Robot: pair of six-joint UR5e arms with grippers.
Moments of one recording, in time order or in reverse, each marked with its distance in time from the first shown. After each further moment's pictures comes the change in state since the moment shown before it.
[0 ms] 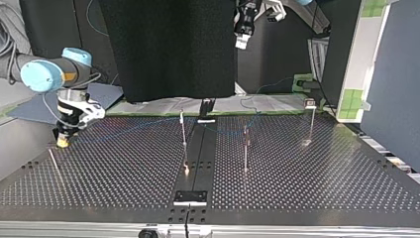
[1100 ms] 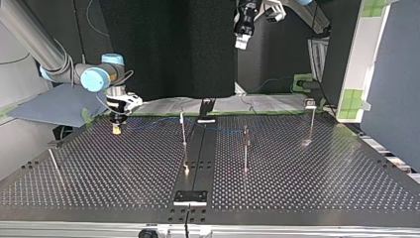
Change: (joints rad) left arm -0.001 0.000 0.000 0.013 0.000 -0.015; right arm 0.072 0.295 0.016 -0.203 -0.160 0.046
